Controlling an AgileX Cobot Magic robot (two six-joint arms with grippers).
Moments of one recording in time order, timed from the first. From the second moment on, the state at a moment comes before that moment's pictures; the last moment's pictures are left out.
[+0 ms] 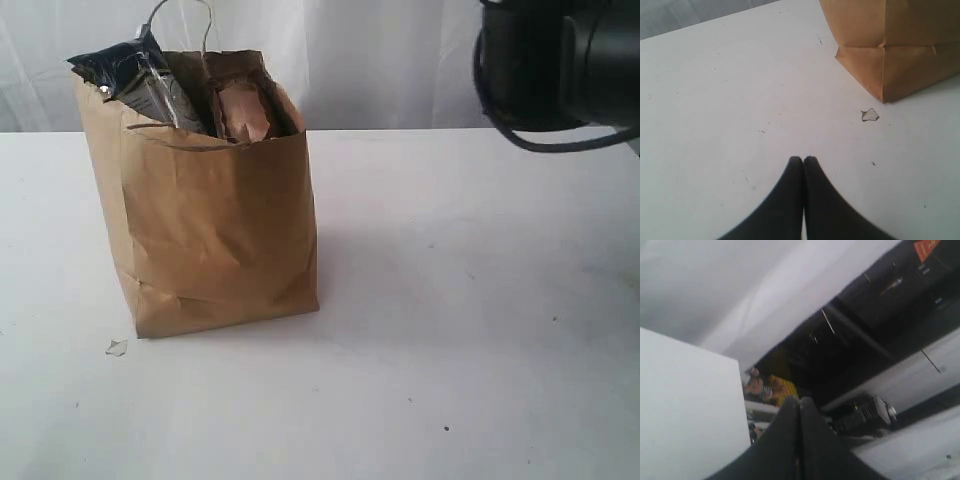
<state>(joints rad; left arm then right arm) 0.00 0.01 0.02 -0.31 0.43 0.53 0.60 1.56 -1.20 1.63 -1.17 -2.12</state>
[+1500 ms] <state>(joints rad) 0.00 0.01 0.02 -0.31 0.43 0.53 0.04 0.48 -0.49 -0.03 0.06 -0.29</state>
